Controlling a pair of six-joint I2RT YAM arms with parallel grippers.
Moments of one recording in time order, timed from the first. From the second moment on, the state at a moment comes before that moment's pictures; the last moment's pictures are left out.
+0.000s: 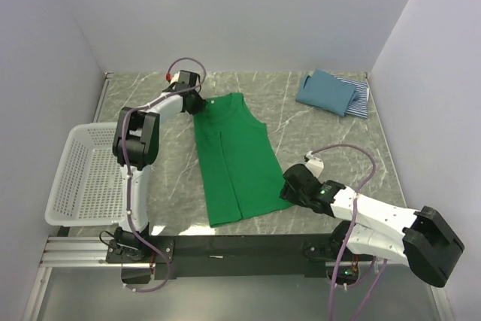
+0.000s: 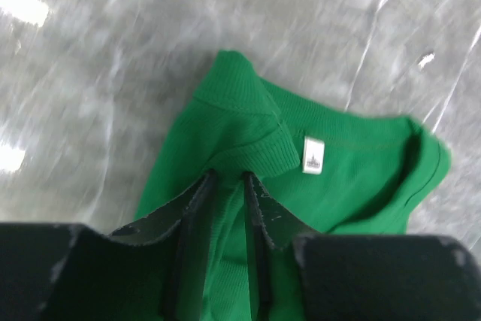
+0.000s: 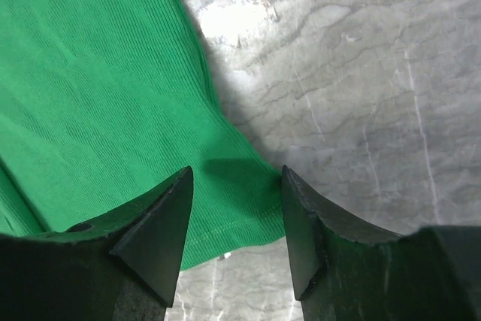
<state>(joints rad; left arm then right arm) -0.26 2.23 1.65 -0.28 -0.12 -0.88 0.78 1.04 0.41 -0.41 0.33 1.04</state>
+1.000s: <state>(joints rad) -0.21 2.26 1.91 -0.36 -0.09 -0.76 0.55 0.94 0.48 -0.32 0.18 0.94</state>
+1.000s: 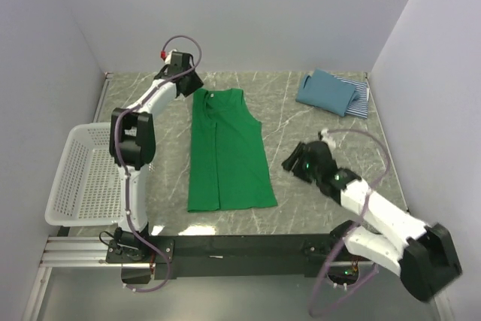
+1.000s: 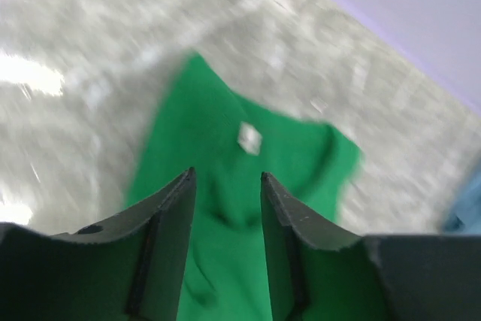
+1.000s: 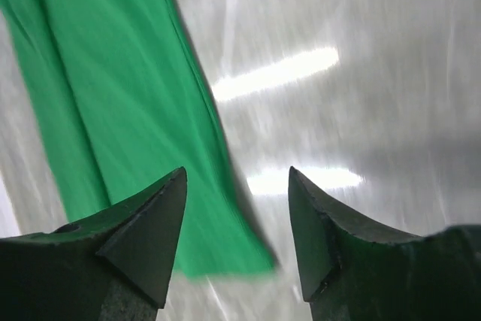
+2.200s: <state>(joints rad) -0.95 1.20 0.68 -0.20 -0.16 -1.07 0.38 2.10 1.41 -0.14 -0.12 0.54</state>
